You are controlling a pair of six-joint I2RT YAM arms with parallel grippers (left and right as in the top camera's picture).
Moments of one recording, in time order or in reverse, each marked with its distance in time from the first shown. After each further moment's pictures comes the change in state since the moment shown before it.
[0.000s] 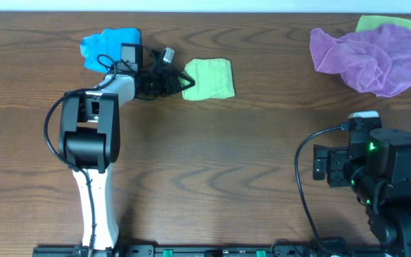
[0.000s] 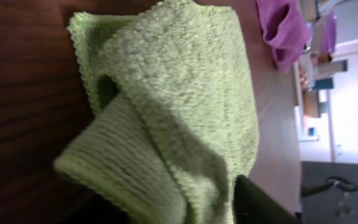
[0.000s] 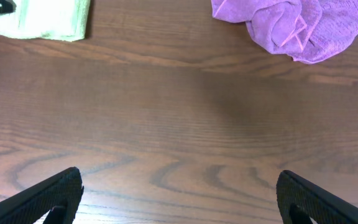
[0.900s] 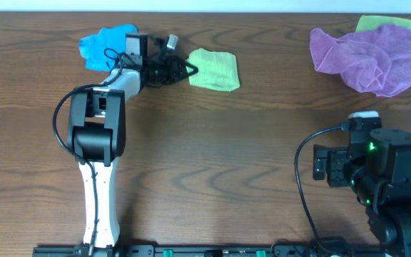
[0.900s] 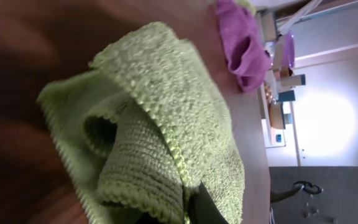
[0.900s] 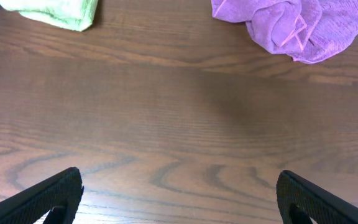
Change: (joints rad) left arm -0.016 0.093 0.146 0.160 0.101 -0.212; right arm 0.000 0.000 -0.001 0.000 0.000 0.000
